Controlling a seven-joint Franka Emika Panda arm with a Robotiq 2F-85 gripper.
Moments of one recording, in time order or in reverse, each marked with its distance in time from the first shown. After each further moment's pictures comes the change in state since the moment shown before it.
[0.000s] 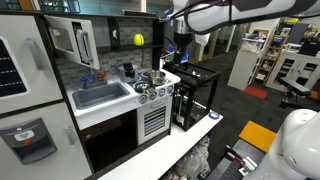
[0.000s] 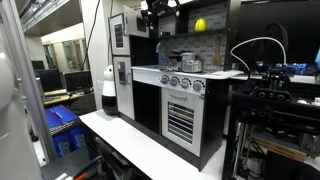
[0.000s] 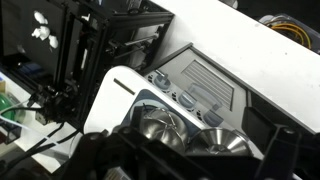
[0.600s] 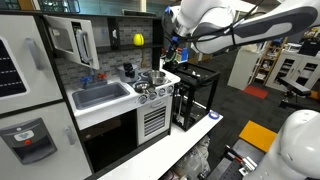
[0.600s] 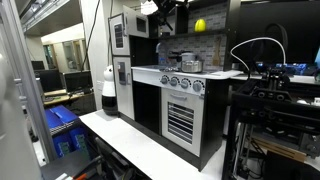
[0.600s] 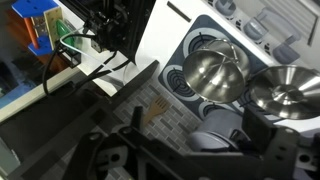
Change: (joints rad) arm -0.064 -0.045 -0.012 -0.154 -0.251 0.528 0.161
